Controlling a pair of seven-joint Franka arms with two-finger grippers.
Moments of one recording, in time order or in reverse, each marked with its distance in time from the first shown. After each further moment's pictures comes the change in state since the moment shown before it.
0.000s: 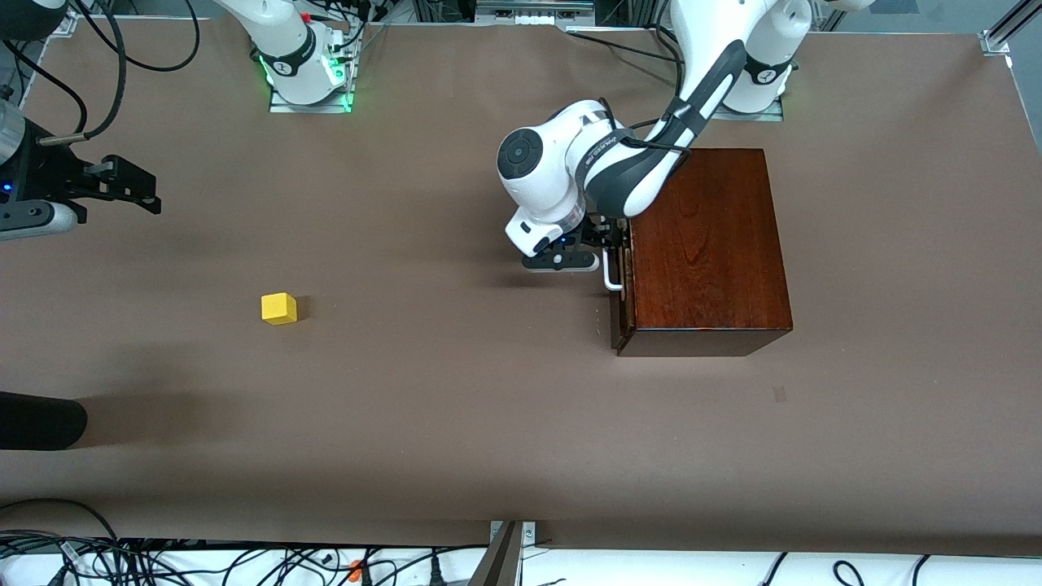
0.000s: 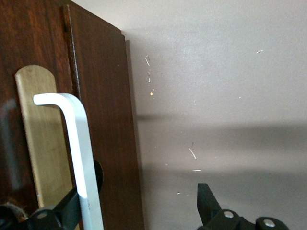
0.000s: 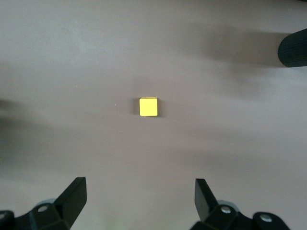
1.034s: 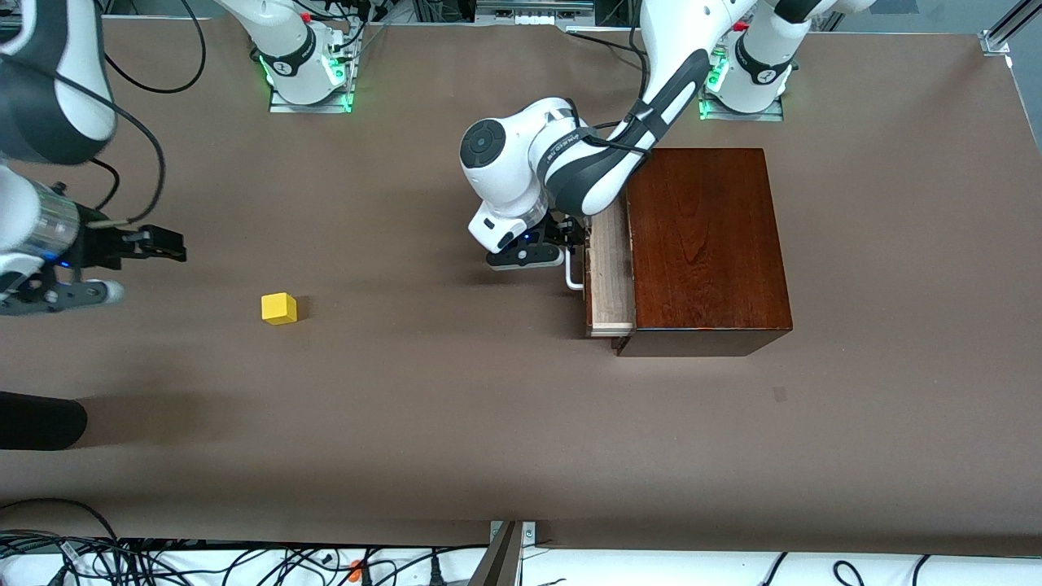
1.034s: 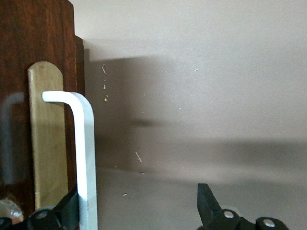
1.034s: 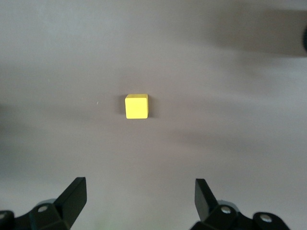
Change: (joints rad) left arm -0.084 0.113 -0.002 0.181 0.000 -0.002 -0.109; right arm -0.033 0.182 -0.003 -0.016 0.000 0.064 -0.063
